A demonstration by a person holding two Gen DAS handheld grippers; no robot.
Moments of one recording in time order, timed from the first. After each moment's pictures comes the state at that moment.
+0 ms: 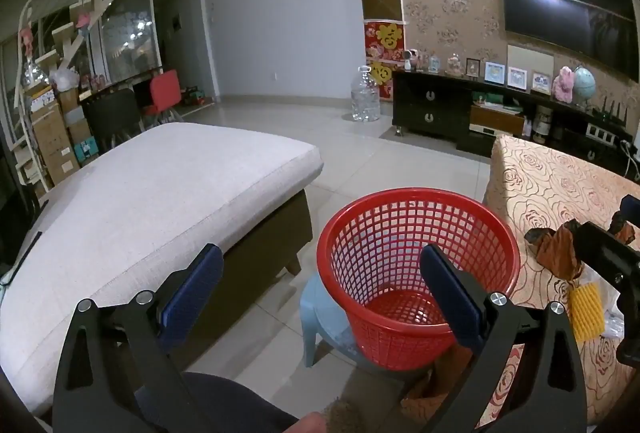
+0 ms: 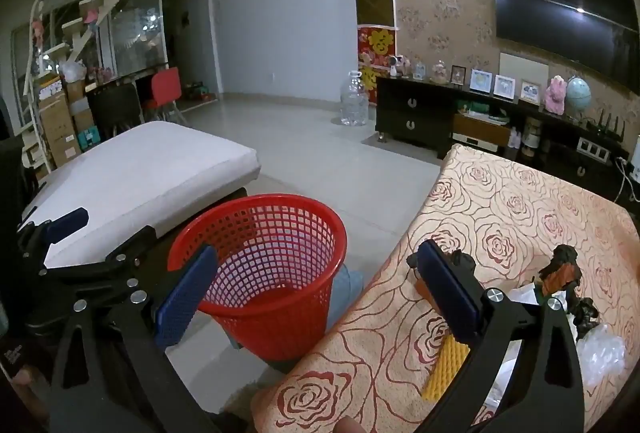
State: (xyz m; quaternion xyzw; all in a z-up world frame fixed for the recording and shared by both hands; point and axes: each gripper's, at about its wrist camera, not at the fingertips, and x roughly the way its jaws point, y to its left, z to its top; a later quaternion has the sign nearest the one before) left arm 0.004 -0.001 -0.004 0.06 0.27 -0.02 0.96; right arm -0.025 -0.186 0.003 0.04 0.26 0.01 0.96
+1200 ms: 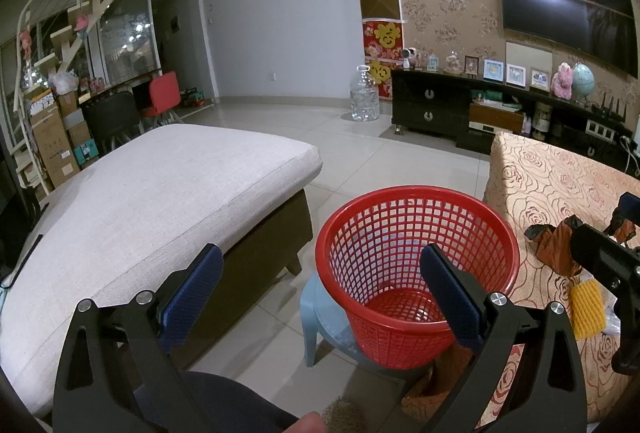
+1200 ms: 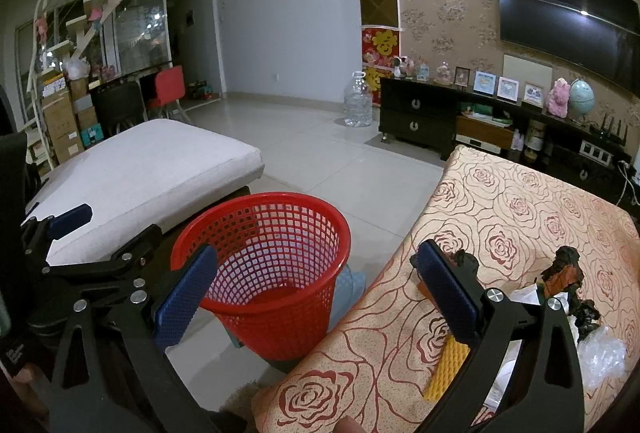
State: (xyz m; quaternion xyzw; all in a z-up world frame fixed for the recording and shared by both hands) left arm 0.004 -0.001 -0.004 0.07 0.27 -0.02 0.96; right arm -0.025 -0.183 0.002 0.03 0.26 0.01 0.96
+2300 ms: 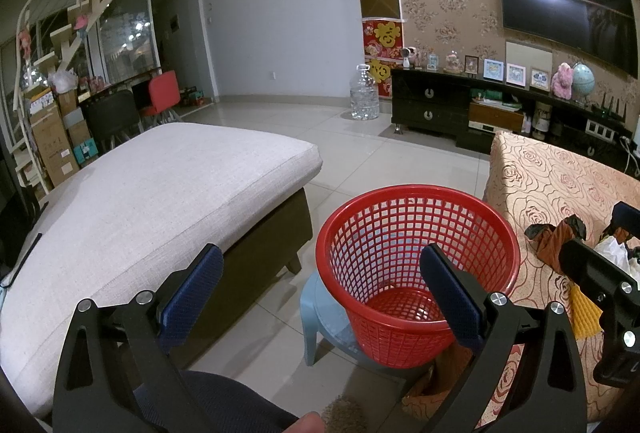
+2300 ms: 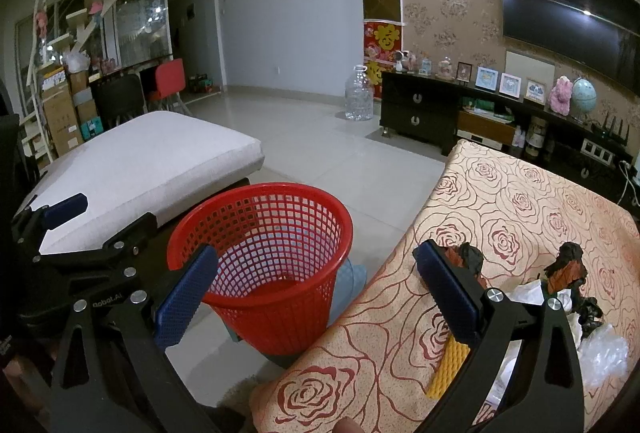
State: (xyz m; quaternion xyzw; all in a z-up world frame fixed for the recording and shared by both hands) left arm 0.002 -0.001 -0.007 0.07 0.27 -0.02 0.96; right arm -0.024 -0.178 -0.007 0.03 0.27 0.01 0.96
